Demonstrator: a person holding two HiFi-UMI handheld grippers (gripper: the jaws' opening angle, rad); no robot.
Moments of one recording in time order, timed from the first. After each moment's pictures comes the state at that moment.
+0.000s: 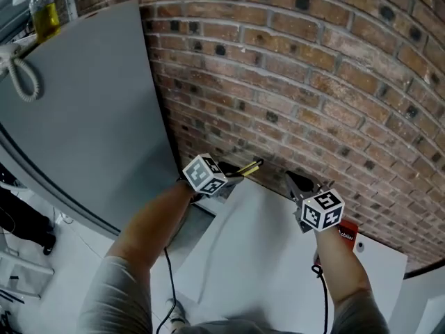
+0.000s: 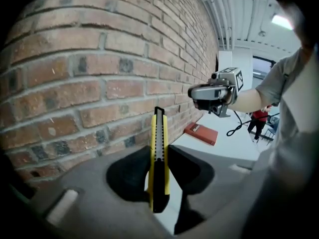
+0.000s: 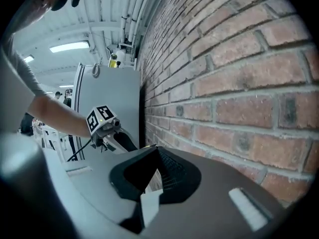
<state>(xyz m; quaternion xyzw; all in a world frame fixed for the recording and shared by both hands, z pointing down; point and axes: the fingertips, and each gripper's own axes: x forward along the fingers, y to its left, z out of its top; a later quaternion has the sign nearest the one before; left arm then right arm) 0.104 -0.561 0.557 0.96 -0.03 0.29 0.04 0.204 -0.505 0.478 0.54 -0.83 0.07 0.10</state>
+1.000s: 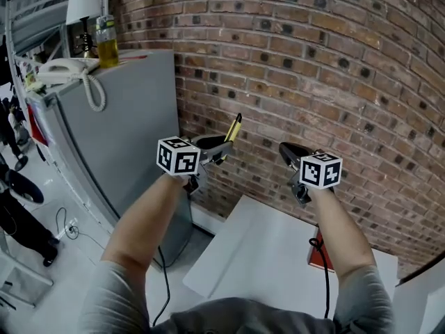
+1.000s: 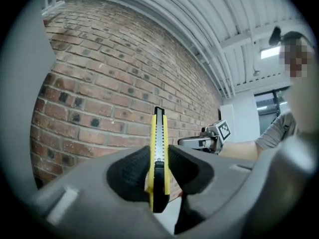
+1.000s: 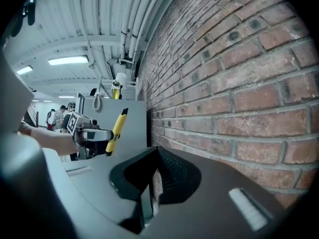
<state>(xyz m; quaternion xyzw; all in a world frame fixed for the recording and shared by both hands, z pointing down) -0.003 -0.511 0.258 0.99 -0.12 -0.01 0.06 0.143 -0.484 0.261 0.54 -0.84 0.05 0.05</state>
